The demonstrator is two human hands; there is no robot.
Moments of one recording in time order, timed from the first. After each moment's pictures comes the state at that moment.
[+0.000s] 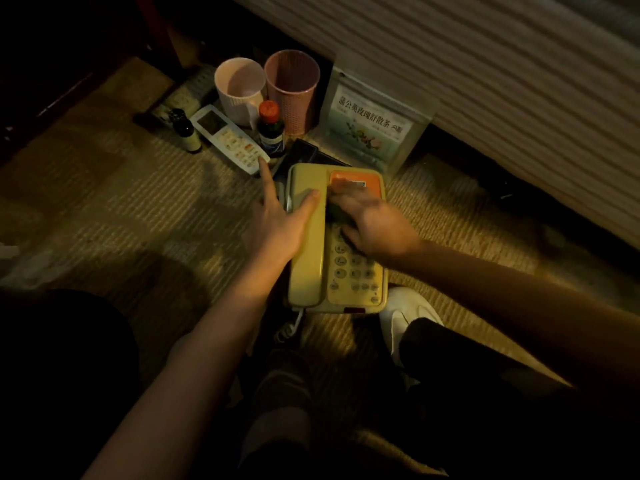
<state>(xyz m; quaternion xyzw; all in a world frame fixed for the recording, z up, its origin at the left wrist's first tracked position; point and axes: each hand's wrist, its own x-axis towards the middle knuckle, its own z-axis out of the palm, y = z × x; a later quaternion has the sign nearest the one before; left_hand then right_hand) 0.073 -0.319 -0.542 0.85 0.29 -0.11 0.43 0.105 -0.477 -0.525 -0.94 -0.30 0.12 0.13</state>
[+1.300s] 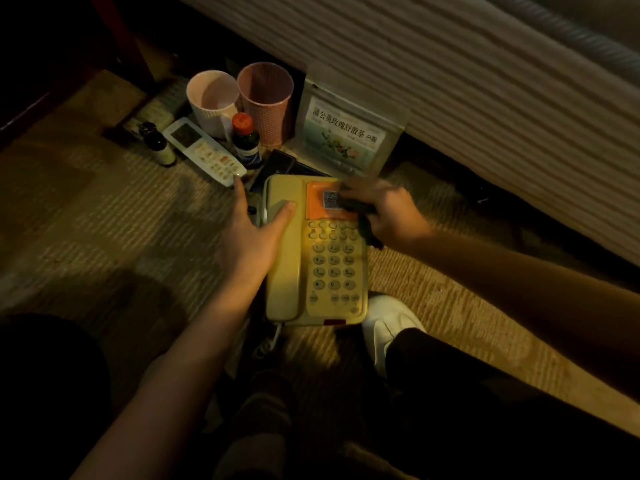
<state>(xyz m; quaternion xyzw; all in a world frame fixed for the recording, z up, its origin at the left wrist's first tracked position) 0.071 -0.323 -0.542 0.80 0.31 -0.05 0.51 0.148 -0.531 -0.534 -0.94 -0.28 0.06 0.21</state>
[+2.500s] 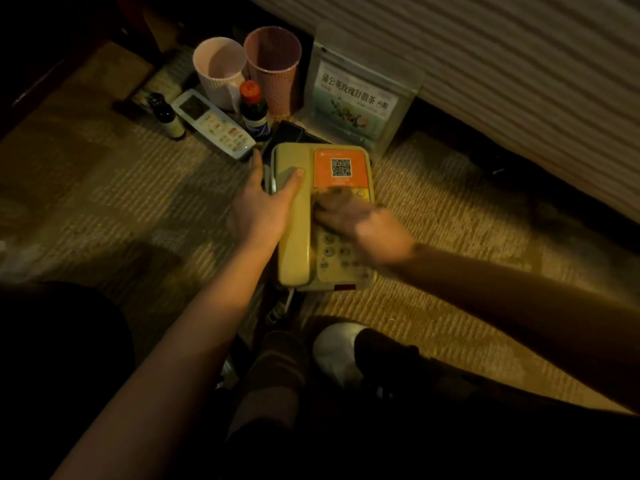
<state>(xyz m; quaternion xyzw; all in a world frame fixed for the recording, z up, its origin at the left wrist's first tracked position) 0.075 -0.322 -0.545 0.83 0.32 -0.06 0.46 0.074 -0.498 -0.543 -0.90 -0.41 0.05 0.13</state>
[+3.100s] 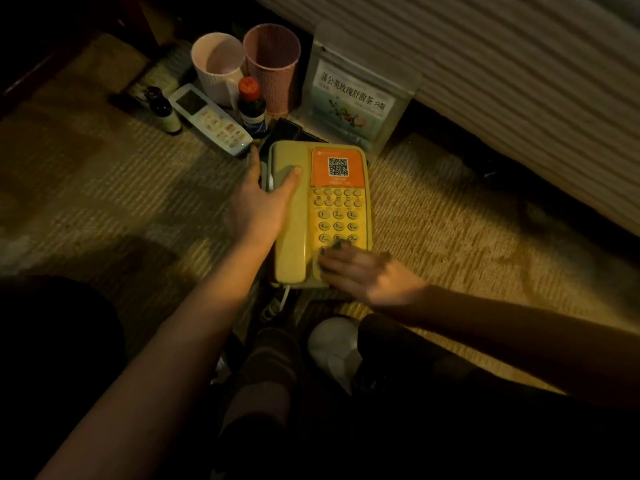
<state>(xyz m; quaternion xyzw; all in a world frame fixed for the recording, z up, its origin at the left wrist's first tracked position) 0.071 -0.322 -0.544 0.83 0.31 -0.06 0.46 0.029 -0.533 -0.558 -0.83 -0.56 0.04 0.06</state>
